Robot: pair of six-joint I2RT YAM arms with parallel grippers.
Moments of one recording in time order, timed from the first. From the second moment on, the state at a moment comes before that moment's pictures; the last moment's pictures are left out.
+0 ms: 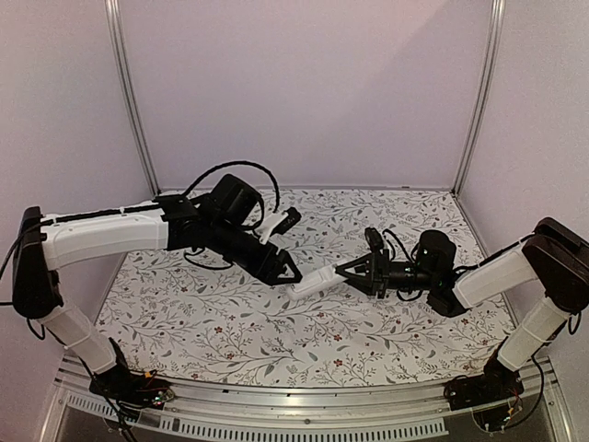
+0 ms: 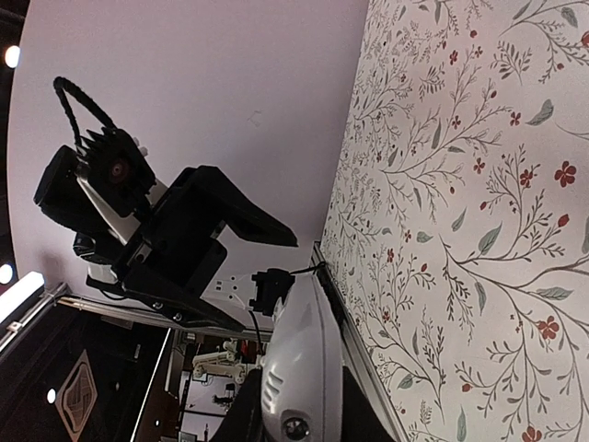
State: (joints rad) left arm -0.88 1.56 1.22 -0.50 0.37 -0.25; right arm 0.68 1.61 0.49 1.04 -0.74 1.26
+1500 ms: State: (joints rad) left arm -0.88 1.63 1.27 -0.52 0.42 -0.20; right arm 0.67 1.64 0.48 1.16 -0.76 1.37
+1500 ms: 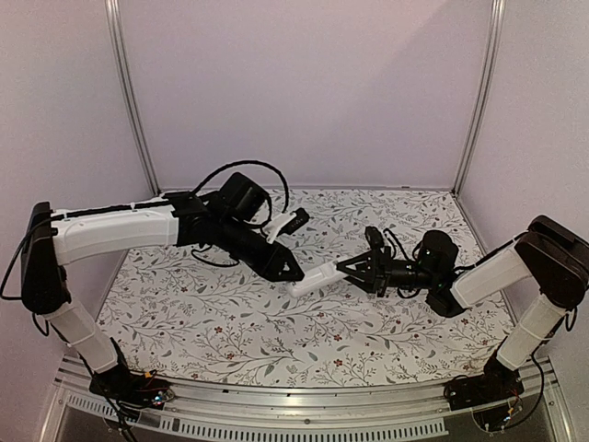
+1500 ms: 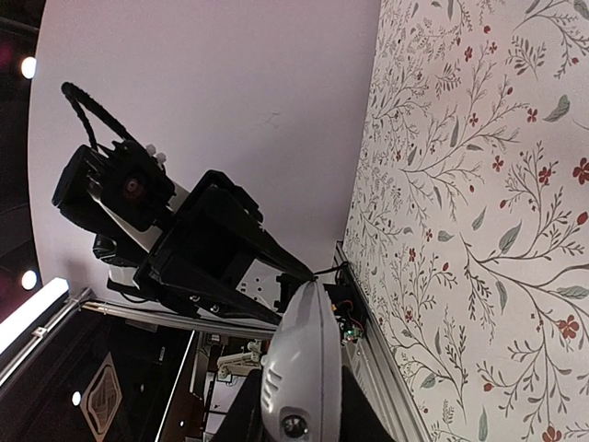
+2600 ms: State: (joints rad) left arm -0.88 1.53 1.21 -0.59 0.29 -0.11; right arm 0.65 1.59 0.49 1.10 -0.77 1.36
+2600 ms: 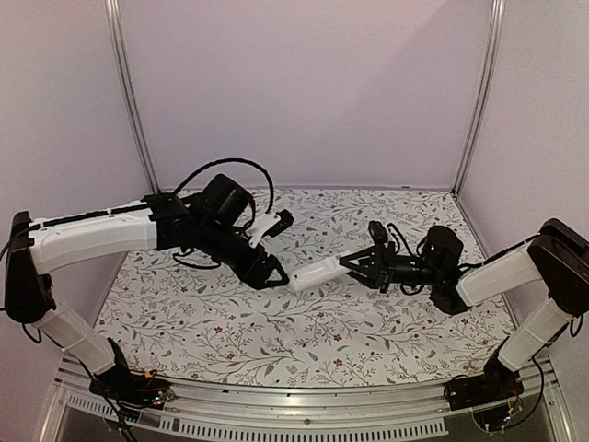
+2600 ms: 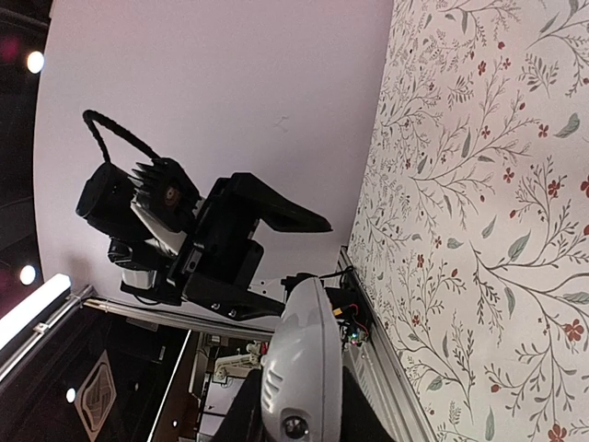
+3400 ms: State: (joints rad) left arm -1.05 1.63 1.36 -0.55 0.03 0.09; right arm 0.67 1.33 0.68 0.31 -0.71 0.93
